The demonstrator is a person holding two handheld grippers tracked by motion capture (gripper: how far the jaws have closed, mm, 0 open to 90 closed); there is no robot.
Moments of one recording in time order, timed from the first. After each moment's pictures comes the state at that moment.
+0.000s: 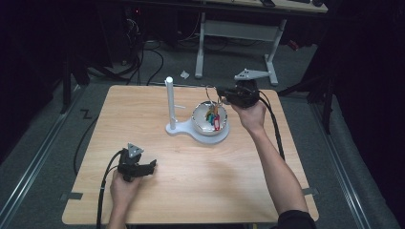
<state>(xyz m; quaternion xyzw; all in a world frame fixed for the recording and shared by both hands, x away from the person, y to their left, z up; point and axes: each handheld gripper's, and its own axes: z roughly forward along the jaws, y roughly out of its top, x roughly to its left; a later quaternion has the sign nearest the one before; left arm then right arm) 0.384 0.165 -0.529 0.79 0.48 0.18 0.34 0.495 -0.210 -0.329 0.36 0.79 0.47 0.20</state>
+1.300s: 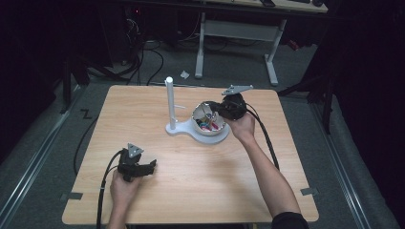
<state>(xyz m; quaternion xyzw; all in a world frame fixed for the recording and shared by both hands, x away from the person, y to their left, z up) 0.384 0.165 -0.529 0.79 0.48 0.18 0.34 0.506 -0.194 -0.396 0.36 0.82 0.42 0.17</state>
